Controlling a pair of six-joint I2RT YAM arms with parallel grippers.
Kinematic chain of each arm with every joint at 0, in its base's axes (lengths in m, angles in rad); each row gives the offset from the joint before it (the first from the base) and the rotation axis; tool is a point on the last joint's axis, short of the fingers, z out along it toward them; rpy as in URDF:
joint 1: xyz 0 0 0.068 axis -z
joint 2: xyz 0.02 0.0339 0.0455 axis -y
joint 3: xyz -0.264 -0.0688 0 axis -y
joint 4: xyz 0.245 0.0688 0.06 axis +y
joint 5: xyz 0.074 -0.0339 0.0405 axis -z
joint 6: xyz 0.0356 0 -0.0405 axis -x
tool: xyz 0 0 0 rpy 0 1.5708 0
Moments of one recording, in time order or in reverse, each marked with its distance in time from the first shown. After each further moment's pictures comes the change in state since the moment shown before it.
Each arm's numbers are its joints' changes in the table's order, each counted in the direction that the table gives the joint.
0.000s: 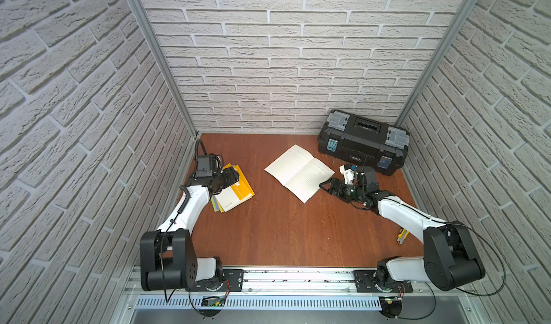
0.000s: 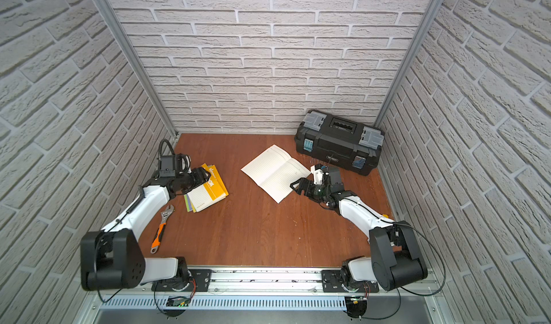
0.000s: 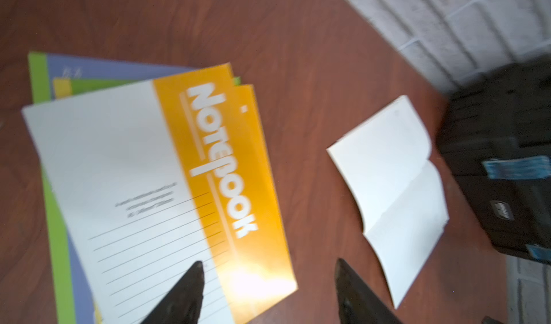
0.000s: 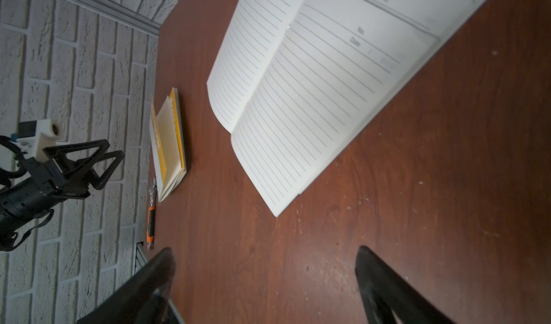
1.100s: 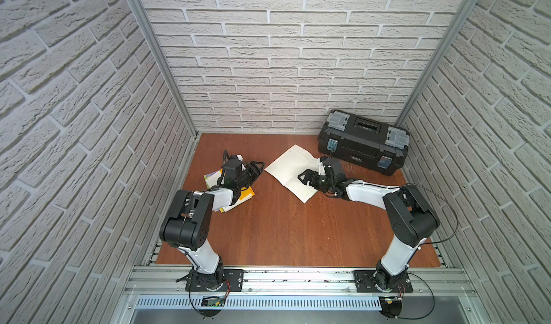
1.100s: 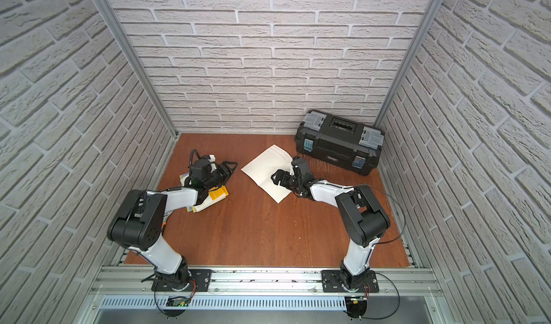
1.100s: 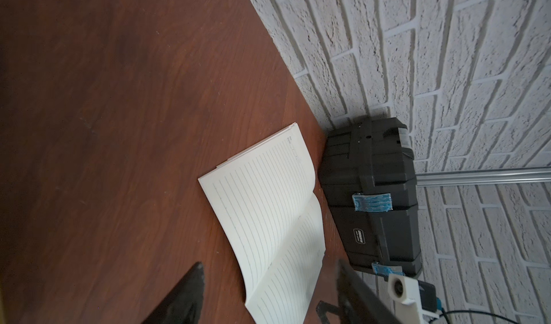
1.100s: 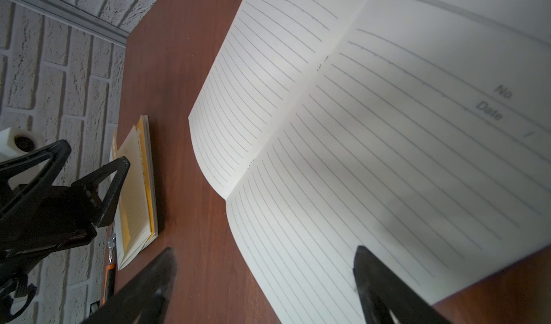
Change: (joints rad) left arm 0.227 -0.405 -0.154 -0.882 0.046 0.568; right arm -0.216 -0.430 0.257 -0.180 0.279 -0.114
